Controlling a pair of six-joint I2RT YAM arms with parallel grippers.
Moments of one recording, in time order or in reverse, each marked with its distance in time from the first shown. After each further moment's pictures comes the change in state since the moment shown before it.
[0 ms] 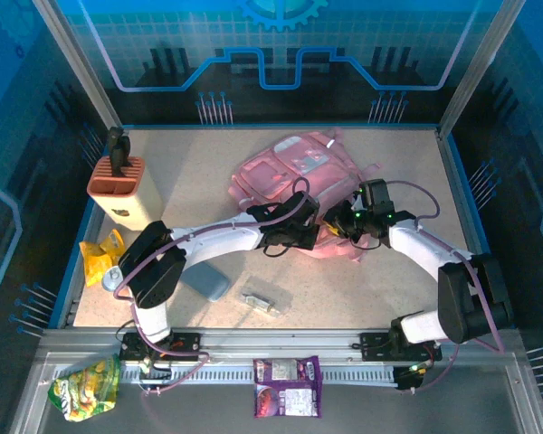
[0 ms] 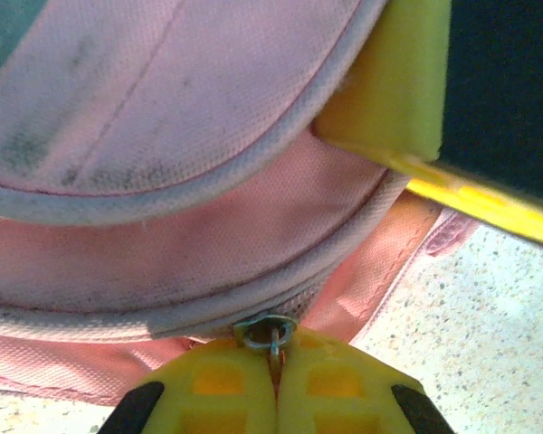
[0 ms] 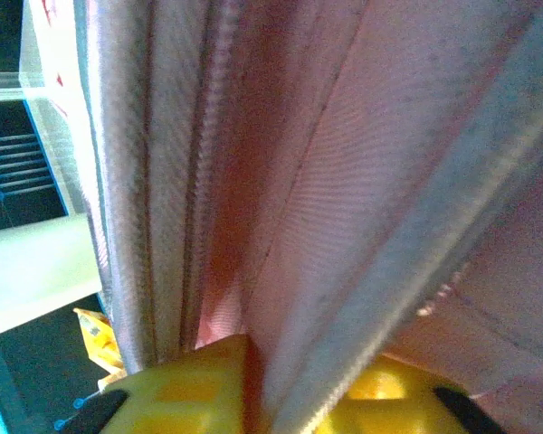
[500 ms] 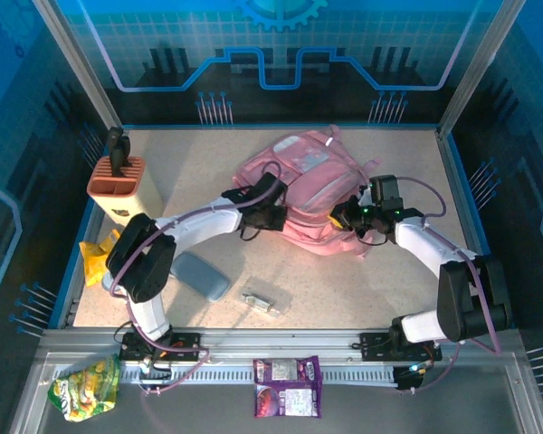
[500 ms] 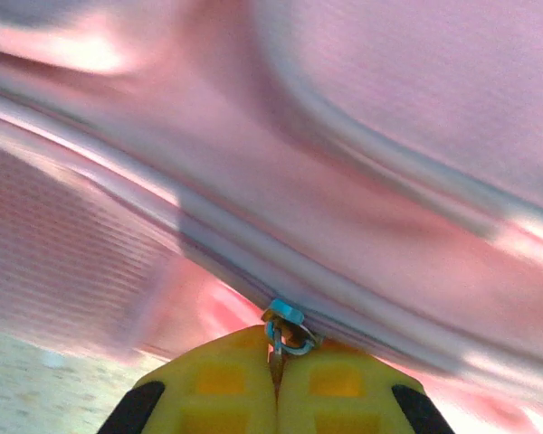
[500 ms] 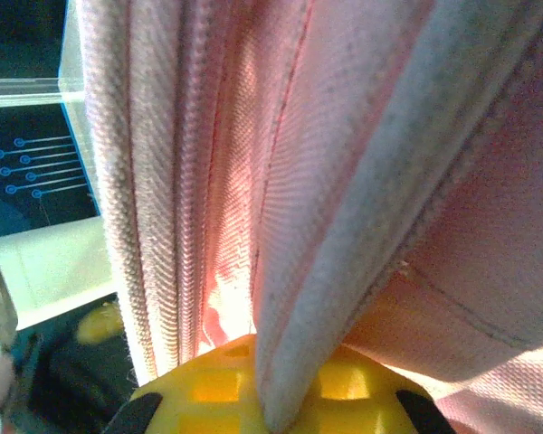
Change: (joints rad) left arm 0.246 -0.029 -0.055 -0.047 -0.054 0.114; right arm -0.080 0.001 0.014 0.002 -0.093 -0.044
